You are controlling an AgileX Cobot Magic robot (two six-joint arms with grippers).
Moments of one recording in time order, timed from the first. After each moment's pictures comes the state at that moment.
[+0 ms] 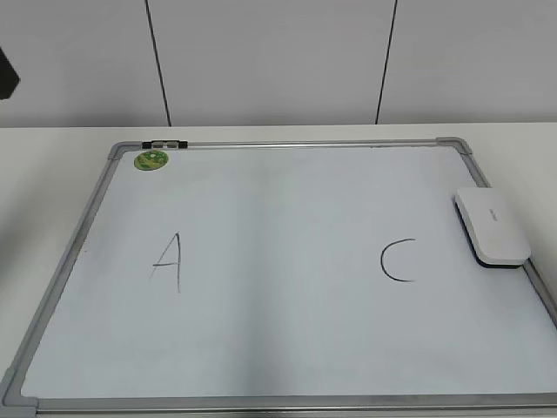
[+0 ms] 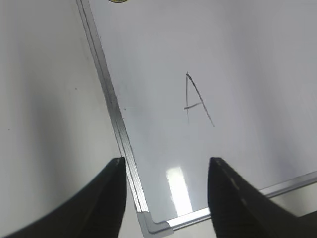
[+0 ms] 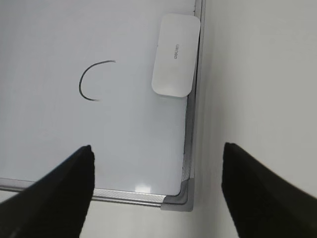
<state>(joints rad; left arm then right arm) -0.15 1.48 -1.50 -0.17 1.23 0.08 0.02 1.12 -1.14 0.07 1.11 -0.12</state>
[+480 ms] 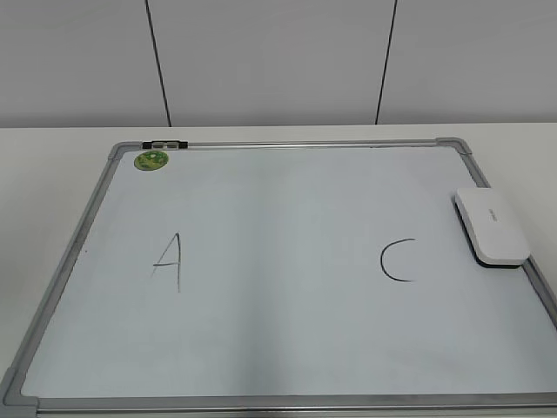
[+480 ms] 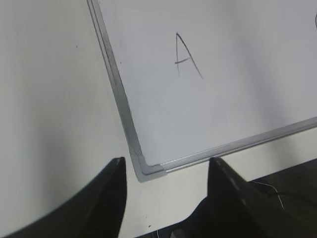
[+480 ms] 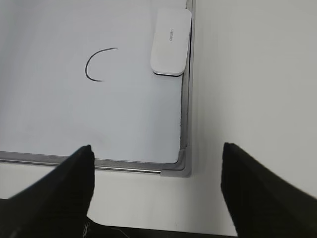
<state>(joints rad) -0.15 0.98 -1.15 -0.17 1.25 0.08 0.02 0.63 -0.89 0.06 1.17 -0.09</state>
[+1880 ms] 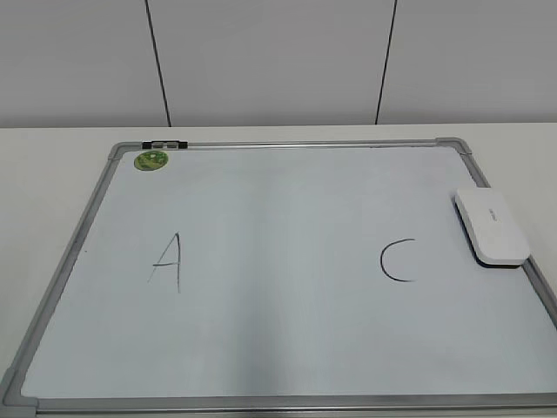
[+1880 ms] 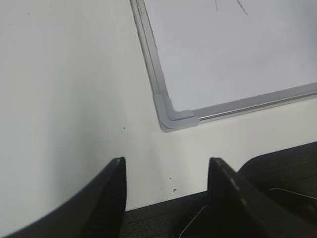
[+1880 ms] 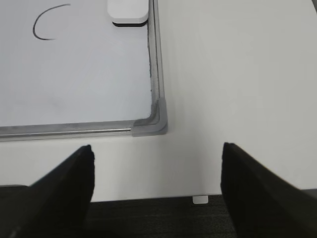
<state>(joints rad) -0.16 0.39 -0.51 -0.06 1.09 0.03 0.02 0.20 -0.49 -0.07 1.14 0.03</state>
